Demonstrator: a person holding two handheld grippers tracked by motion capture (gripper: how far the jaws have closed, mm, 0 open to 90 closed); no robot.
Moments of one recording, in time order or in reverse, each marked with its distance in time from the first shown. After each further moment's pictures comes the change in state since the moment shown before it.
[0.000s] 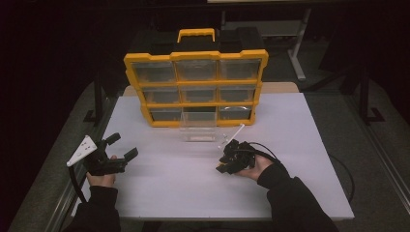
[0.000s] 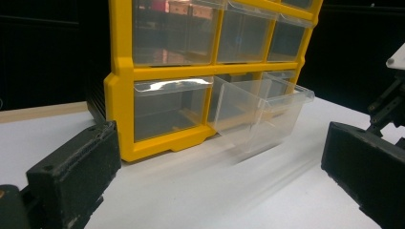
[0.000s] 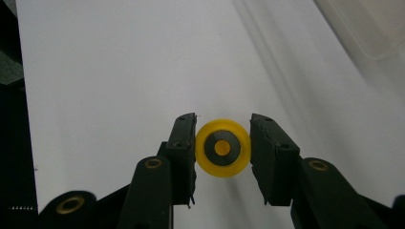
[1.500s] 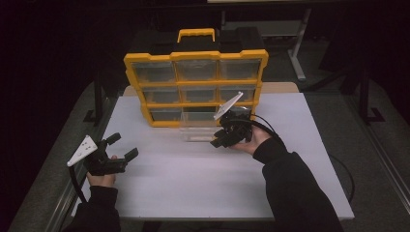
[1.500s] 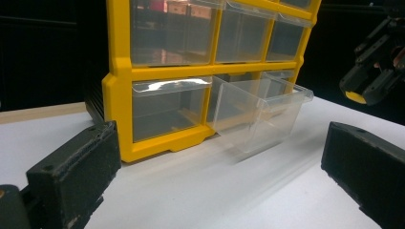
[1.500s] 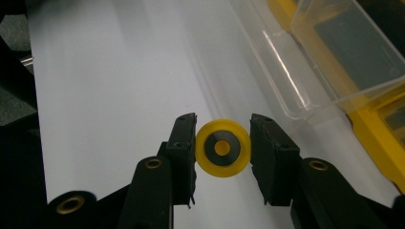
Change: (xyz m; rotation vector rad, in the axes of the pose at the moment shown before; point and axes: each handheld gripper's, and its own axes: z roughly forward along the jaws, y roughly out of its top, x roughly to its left) left arm 0.000 0.000 0.001 0.002 -0.004 0.004; right arm -0.026 0.059 -0.046 -0.060 -0.023 0.000
